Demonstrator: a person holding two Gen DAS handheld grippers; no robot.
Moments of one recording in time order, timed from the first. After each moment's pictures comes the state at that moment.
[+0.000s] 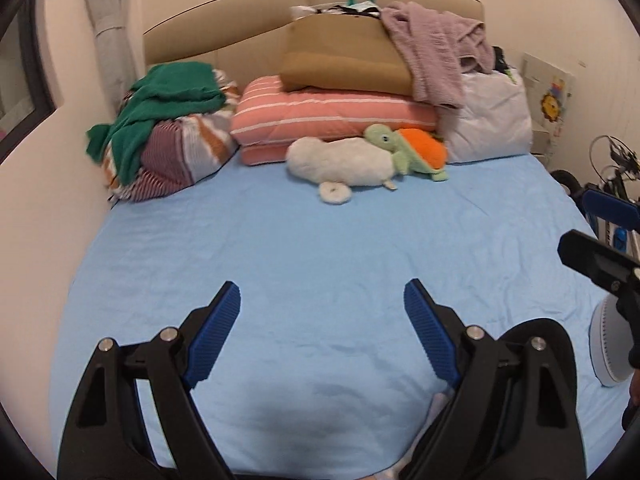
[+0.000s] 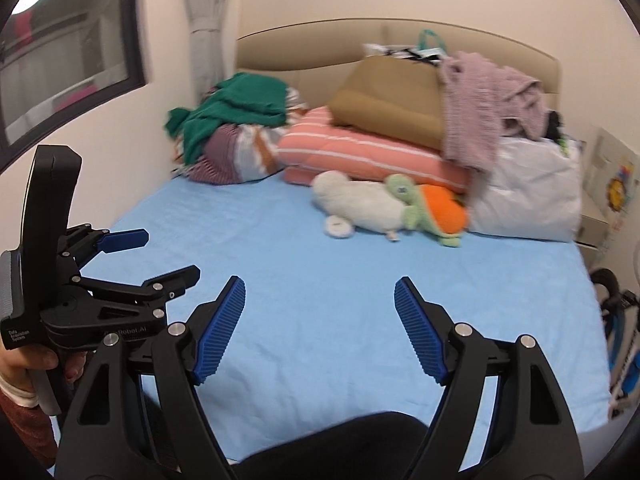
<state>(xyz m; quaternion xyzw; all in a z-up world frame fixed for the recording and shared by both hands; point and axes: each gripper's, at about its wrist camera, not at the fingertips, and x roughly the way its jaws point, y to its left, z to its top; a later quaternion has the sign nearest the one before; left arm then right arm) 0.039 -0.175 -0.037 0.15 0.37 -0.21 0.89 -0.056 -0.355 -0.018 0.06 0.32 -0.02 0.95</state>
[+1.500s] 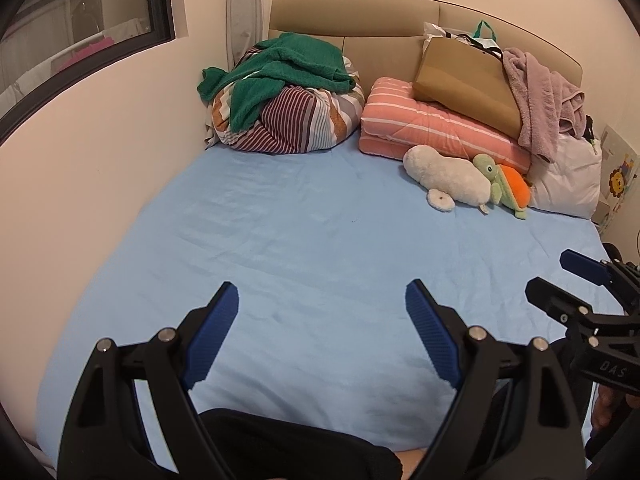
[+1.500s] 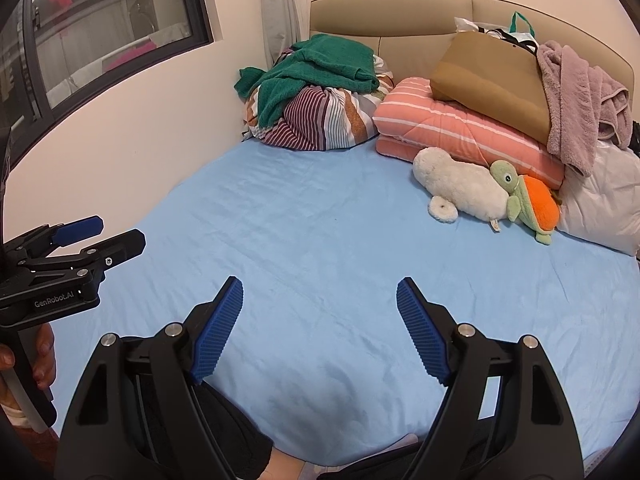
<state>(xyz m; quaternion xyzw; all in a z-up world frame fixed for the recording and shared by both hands) 0.025 -0.025 -0.005 0.06 0.38 -0.08 0.92 -0.009 -0.232 -0.031 0.05 0.37 0.08 0.93</state>
